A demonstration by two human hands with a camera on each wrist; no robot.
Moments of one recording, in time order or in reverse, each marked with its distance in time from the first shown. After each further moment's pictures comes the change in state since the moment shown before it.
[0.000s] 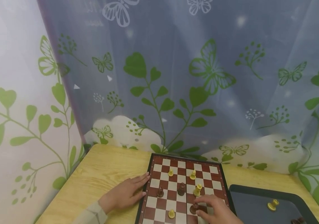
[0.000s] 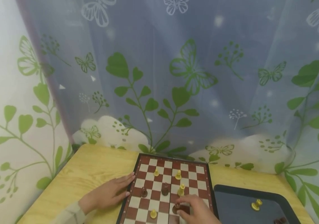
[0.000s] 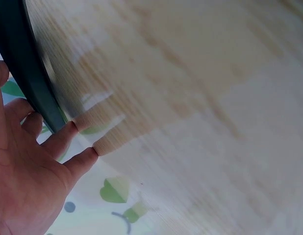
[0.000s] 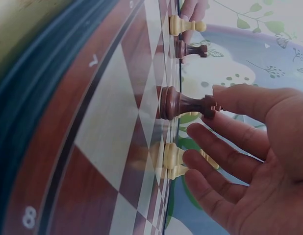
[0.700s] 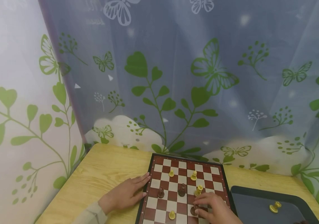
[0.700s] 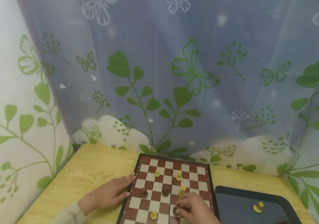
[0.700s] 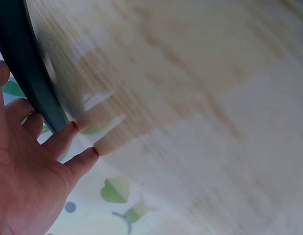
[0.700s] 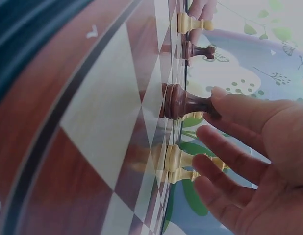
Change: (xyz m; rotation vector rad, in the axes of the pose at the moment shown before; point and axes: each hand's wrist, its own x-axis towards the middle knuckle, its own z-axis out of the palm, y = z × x) left_hand 0.000 0.002 -0.002 -0.006 -0.017 -0.011; right_hand 0.012 0.015 0.001 -0.107 0.033 -0.035
